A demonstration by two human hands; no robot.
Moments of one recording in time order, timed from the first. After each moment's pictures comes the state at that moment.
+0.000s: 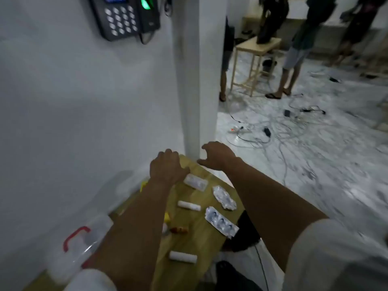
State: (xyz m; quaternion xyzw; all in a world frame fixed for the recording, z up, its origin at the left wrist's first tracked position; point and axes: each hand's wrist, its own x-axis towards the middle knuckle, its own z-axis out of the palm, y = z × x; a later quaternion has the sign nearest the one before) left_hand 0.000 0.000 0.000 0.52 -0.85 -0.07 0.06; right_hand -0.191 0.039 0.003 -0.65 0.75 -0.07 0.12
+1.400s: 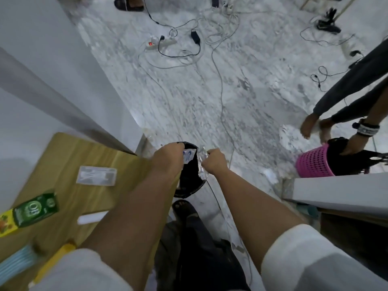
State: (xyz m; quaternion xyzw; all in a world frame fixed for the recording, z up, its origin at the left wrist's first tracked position) left_hand -0.307 0.020 -0.246 0.26 -0.94 -0.15 -0.15; right_hand -0.419 0.148 -0.263 -0.09 0.90 -0.19 0.38
